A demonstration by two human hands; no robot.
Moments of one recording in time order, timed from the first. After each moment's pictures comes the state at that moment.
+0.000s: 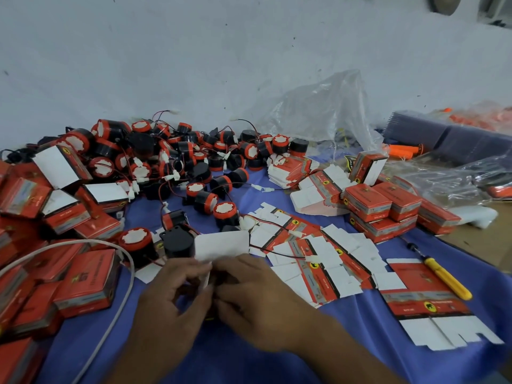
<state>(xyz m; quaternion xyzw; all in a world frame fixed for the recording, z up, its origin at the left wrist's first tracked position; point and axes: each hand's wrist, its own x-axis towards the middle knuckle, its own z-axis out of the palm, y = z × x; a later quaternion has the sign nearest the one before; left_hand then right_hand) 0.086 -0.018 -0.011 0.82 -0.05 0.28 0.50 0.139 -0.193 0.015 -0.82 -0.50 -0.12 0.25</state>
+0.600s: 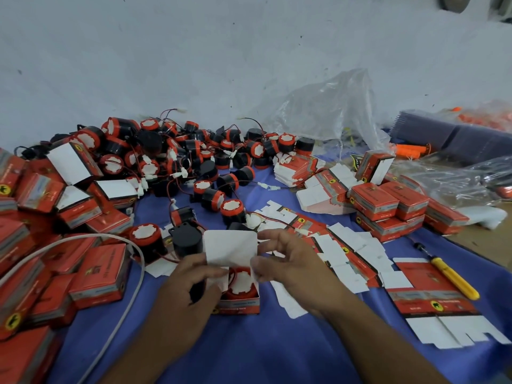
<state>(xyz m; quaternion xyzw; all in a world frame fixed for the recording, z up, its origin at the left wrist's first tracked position) 0.091 -0.013 -0.015 0.84 -0.03 0.17 0.51 0.161 -0.216 0.026 -0.71 -0.18 0.15 0.66</state>
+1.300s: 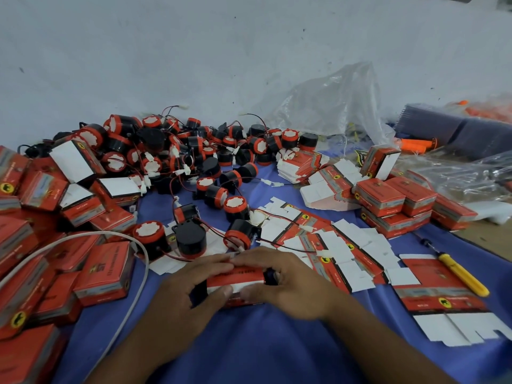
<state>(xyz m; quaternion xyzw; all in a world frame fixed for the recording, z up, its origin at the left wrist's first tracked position) 0.091 0.005 -0.018 0.86 -0.13 0.17 0.46 0.168 -0.215 0.007 -0.79 -0.39 0.07 0.47</state>
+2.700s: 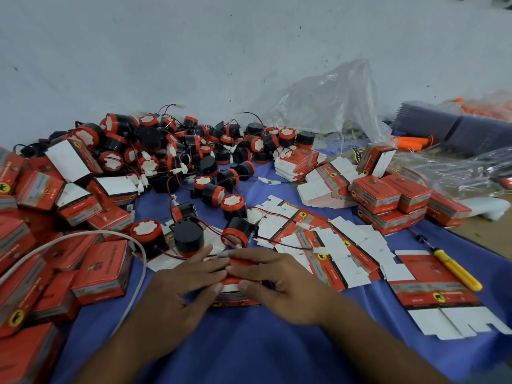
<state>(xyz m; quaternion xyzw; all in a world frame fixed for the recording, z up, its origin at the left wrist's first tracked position) 0.088 0.007 -0.010 0.88 -0.17 0.21 0.39 0.159 -0.214 0.004 -0.80 -0.47 -0.03 0.36</state>
